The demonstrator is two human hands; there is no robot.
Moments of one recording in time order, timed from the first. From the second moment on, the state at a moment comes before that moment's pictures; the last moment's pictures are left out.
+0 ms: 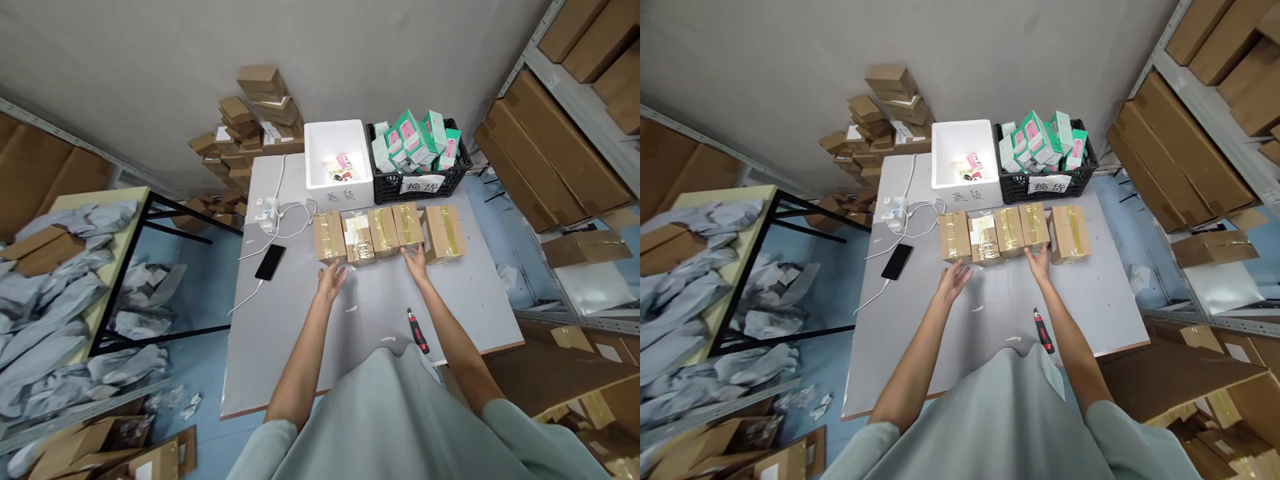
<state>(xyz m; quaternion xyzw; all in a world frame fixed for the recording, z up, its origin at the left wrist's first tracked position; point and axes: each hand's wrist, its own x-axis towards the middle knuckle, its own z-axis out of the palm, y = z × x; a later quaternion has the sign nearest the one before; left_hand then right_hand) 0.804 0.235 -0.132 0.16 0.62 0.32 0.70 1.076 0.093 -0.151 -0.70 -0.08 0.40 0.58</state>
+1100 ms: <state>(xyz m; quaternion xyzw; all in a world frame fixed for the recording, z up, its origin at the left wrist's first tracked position) 0.812 0.028 -0.123 0.39 0.57 0.24 0.69 1.053 -0.191 -0.092 -0.87 -0.29 0.26 0.31</state>
